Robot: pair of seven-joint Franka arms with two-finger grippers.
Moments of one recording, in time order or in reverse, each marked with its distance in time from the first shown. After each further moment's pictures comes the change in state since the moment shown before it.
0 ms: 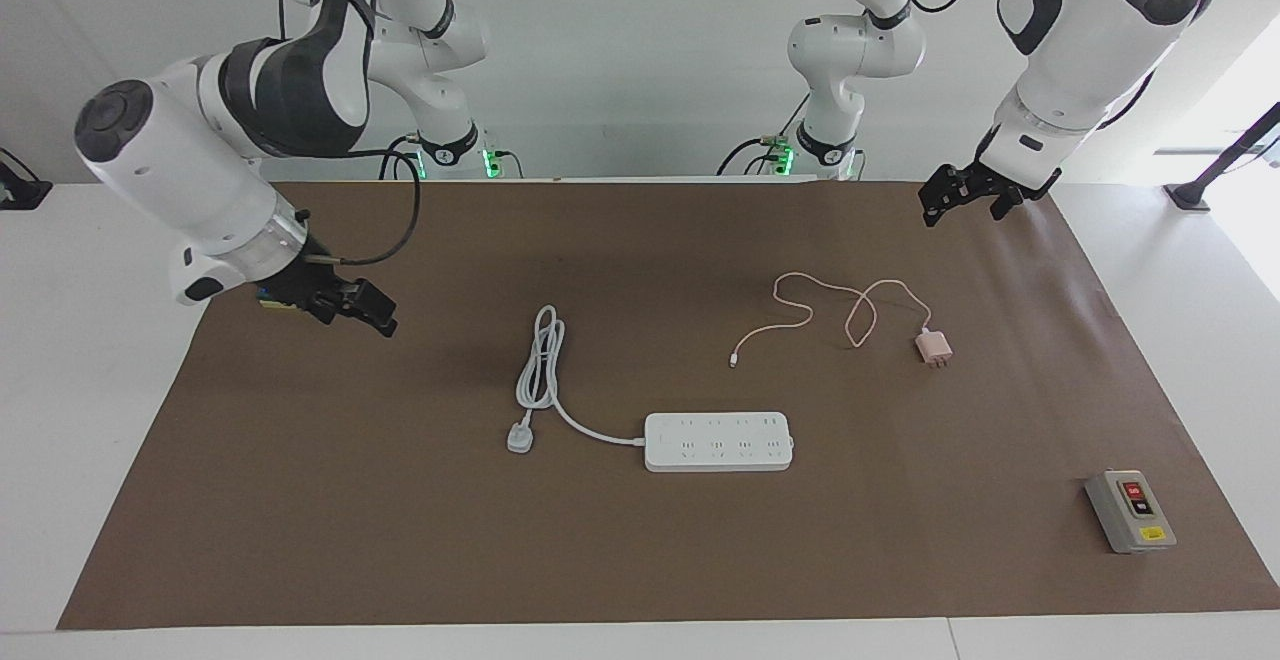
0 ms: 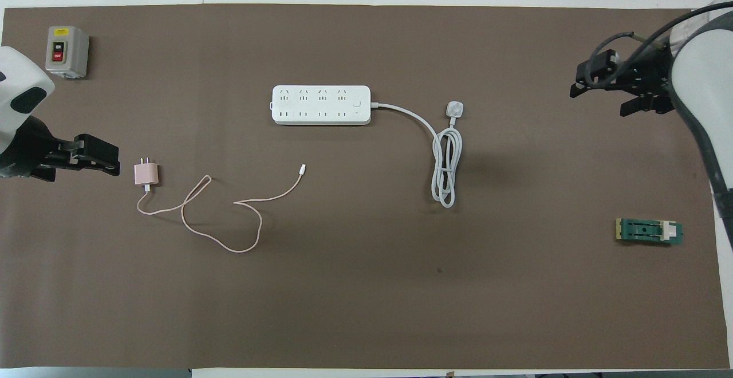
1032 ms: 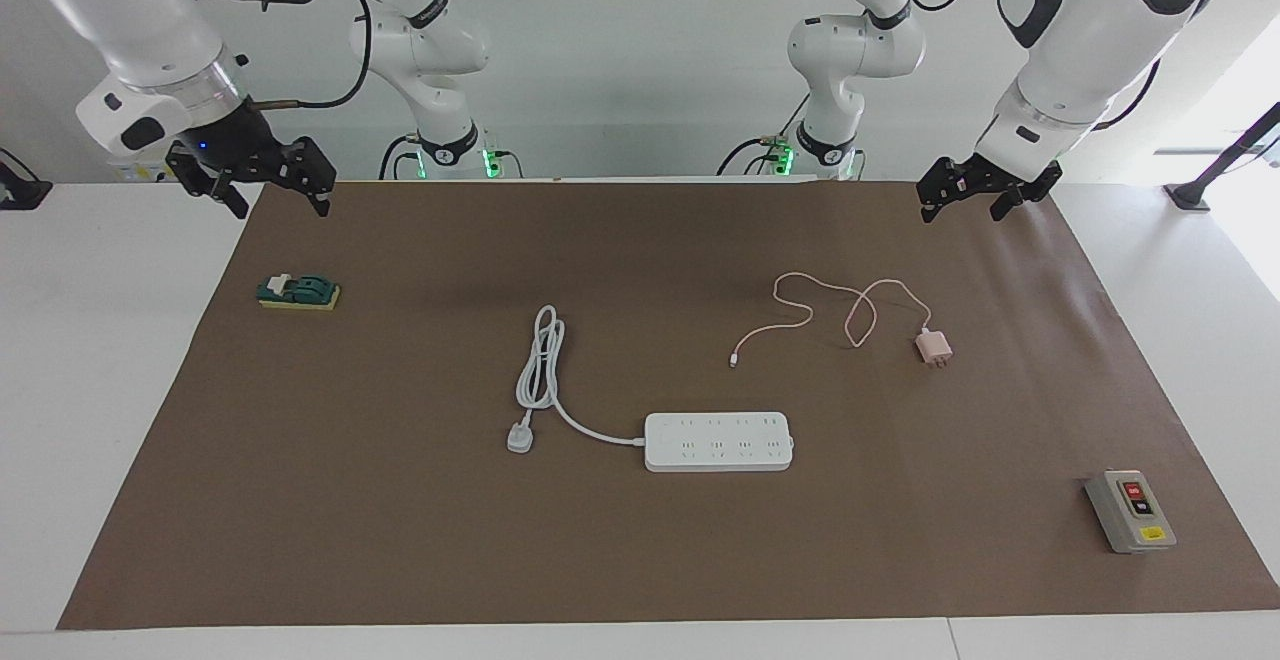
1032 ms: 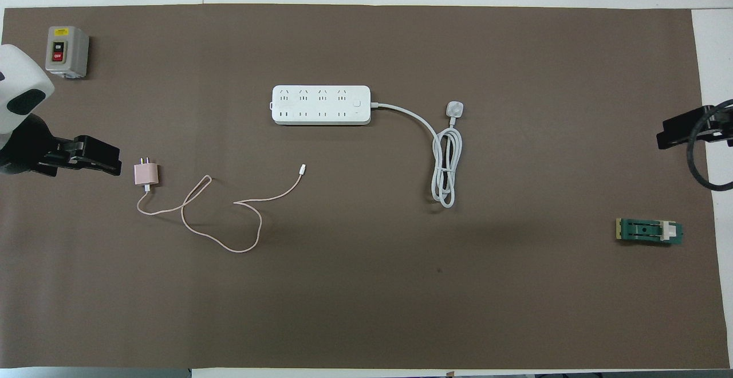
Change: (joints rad) left arm -0.005 0.000 0.000 0.015 -0.017 0.000 0.087; right arm -0.323 -0.266 0.389 -0.058 -0.302 -0.170 -0.200
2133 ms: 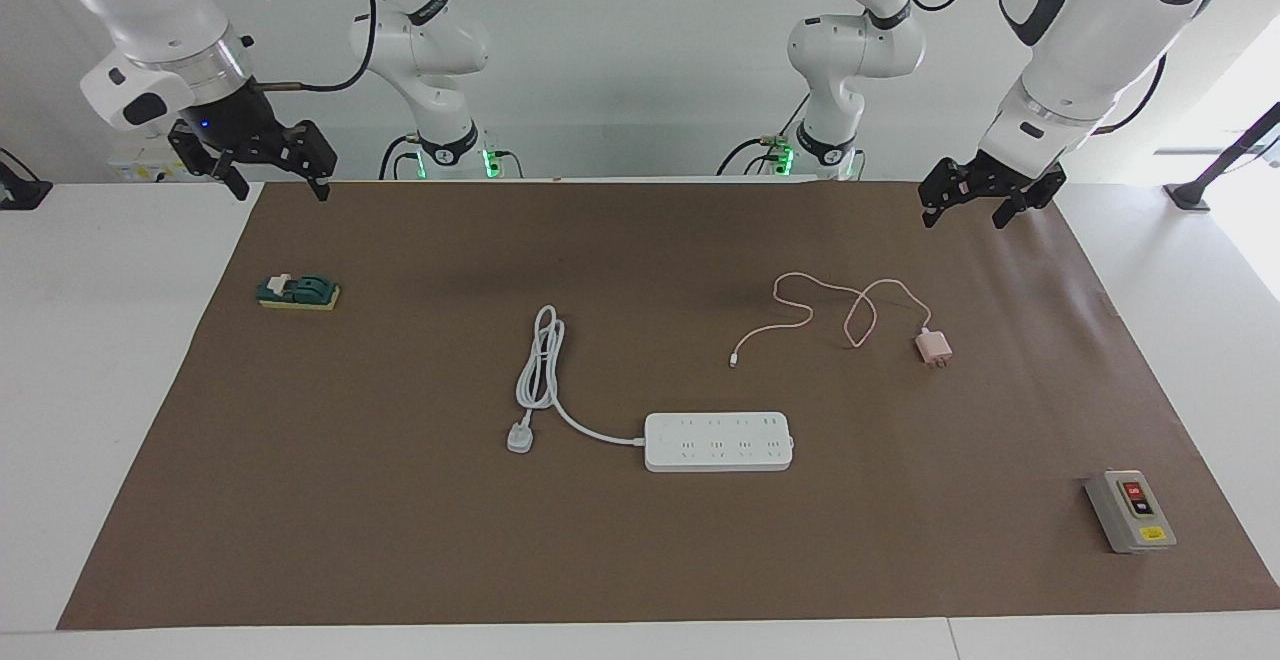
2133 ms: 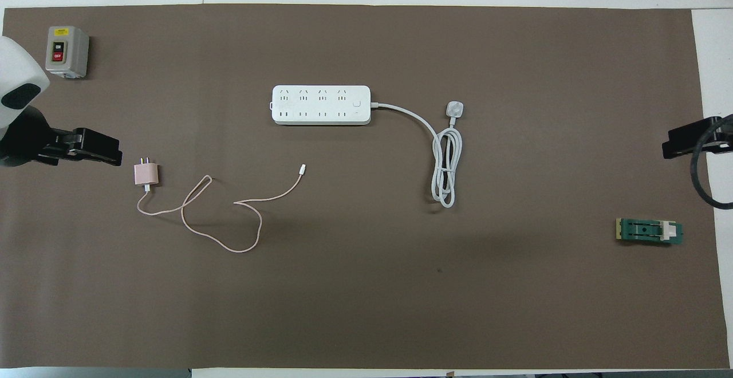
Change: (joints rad) left arm 0.000 0.000 0.003 0.001 -0.014 0.052 0.013; right arm -0.009 -0.045 0.013 -0.039 -0.008 0.004 0.042
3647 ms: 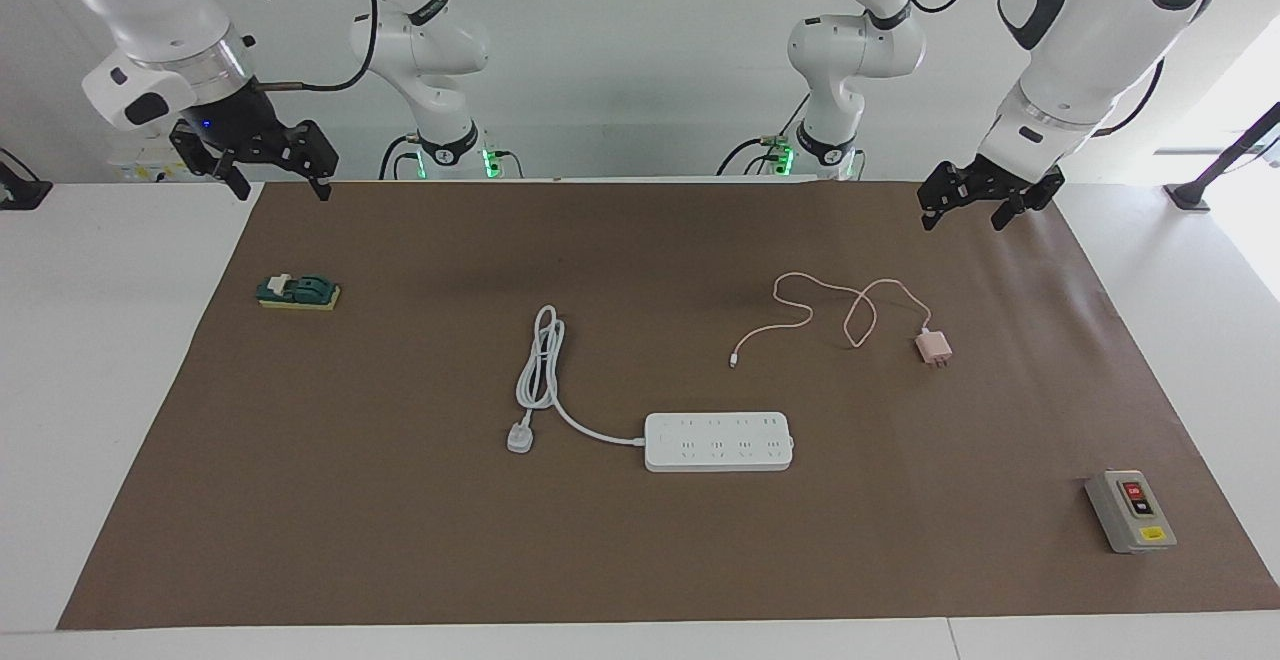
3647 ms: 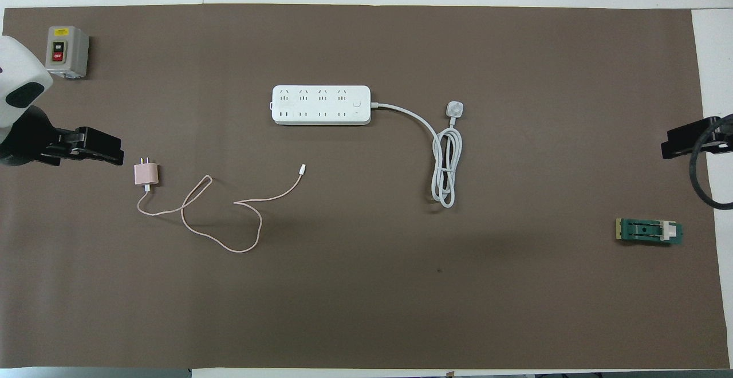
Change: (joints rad) left arm -0.001 0.005 -0.001 0.000 0.003 0.000 -0.008; right arm 0.000 0.000 0.002 0.000 0.000 0.000 0.001
